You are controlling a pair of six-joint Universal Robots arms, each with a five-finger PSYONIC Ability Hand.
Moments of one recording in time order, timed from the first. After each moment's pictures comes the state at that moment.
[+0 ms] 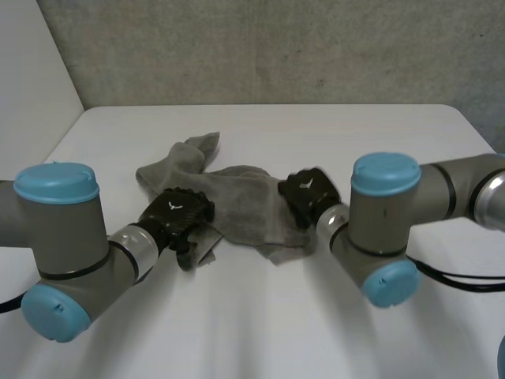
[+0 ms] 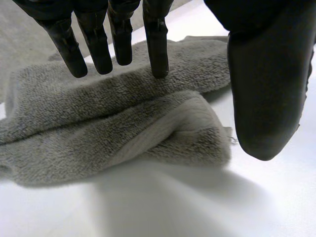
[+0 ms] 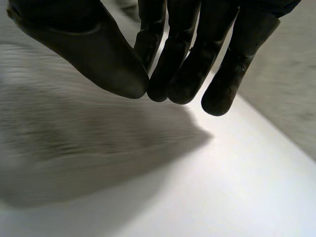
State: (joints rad) left arm 4.29 -2.05 -1.61 3.24 -1.35 3.43; right arm 2.15 -0.80 1.19 -0.11 1.51 2.75; left_hand 0.31 0.32 0.31 0.31 0.15; right_hand 1.33 1.32 1.32 1.33 1.17
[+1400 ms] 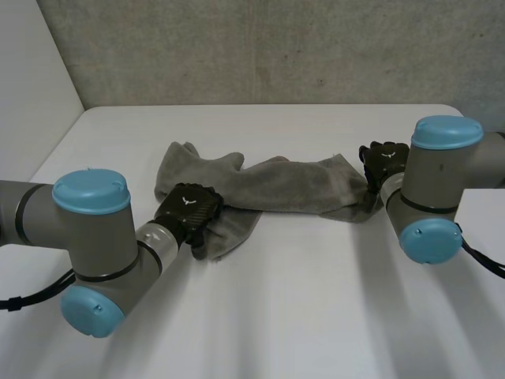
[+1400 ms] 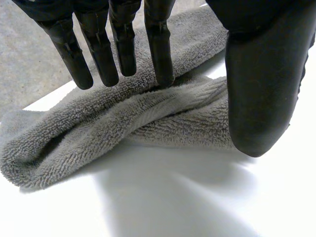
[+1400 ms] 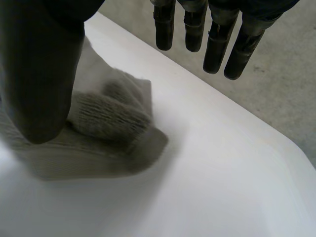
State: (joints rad) left arm 4.22 -2.15 -1.53 3.32 -1.45 3.41; right arm 1.94 -0.79 1.10 -0.01 1.70 2.87; left_hand 0.42 0.43 0.43 0.44 0.24; right_hand 0.28 0.27 0.29 0.28 0.07
